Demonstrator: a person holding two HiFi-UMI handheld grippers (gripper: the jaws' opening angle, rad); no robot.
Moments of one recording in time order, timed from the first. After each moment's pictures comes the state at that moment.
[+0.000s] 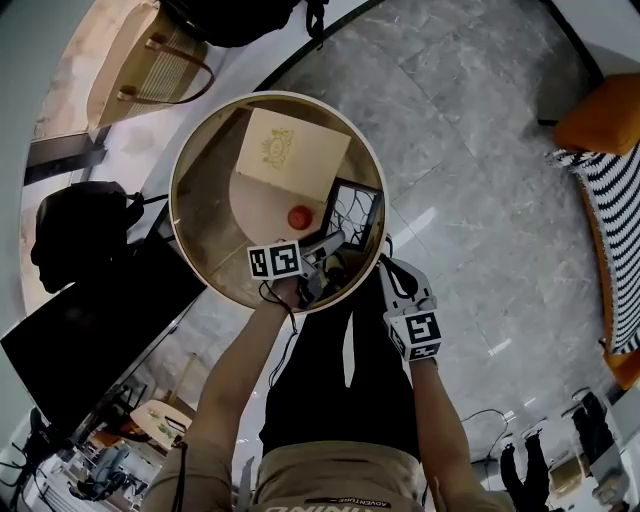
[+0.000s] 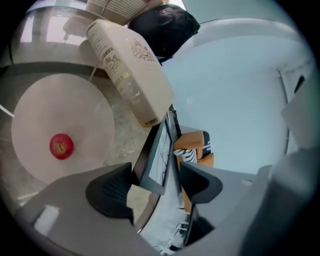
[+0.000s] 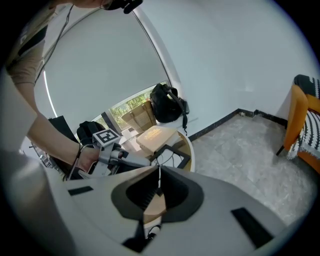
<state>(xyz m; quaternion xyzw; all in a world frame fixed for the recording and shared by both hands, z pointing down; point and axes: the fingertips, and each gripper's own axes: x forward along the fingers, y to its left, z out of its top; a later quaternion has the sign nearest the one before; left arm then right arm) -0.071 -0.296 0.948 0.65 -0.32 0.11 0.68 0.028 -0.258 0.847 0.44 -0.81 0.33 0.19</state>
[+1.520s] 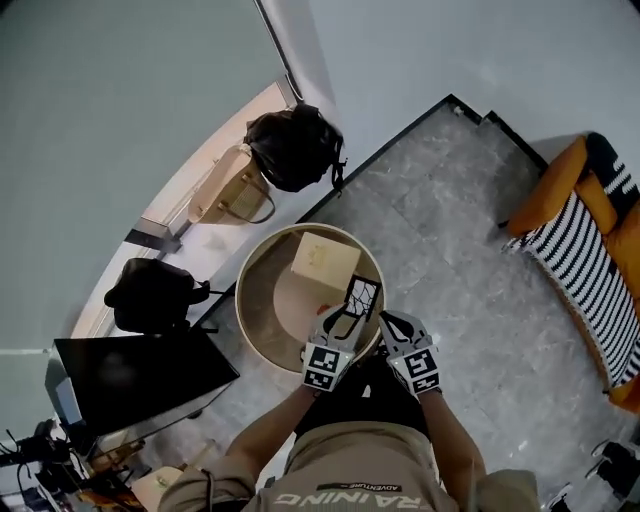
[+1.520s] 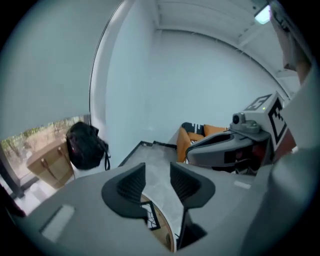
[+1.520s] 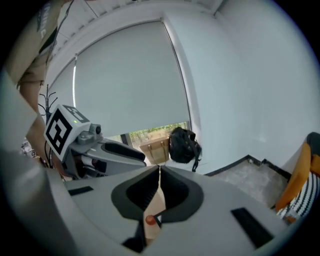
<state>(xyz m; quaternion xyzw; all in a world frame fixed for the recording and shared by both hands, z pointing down) -0.032 -0.305 0.607 0.89 -0.38 0.22 0.15 0.017 -0.291 0.584 0.42 -0.88 0.17 0.16</state>
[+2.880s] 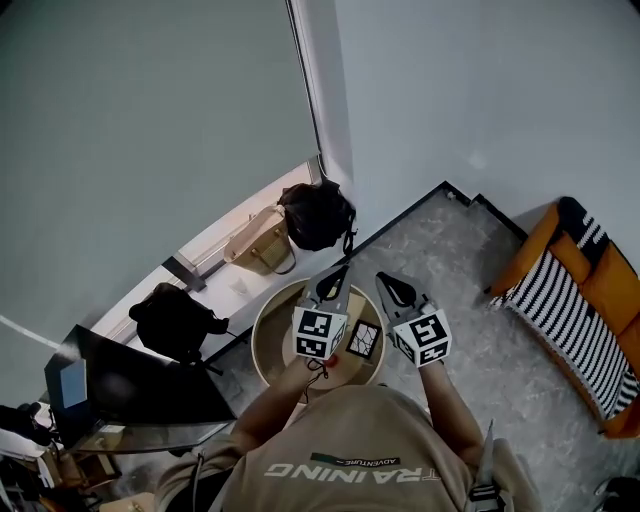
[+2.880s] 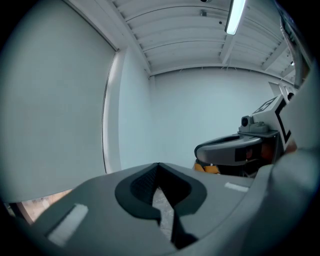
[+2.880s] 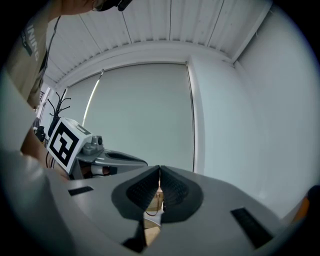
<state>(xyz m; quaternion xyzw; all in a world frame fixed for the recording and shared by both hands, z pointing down) -0.065 -0.358 0.329 0.89 -0.45 0.08 -0.01 -0.009 -0.325 0.307 0.43 -0.90 -0.02 0.05</state>
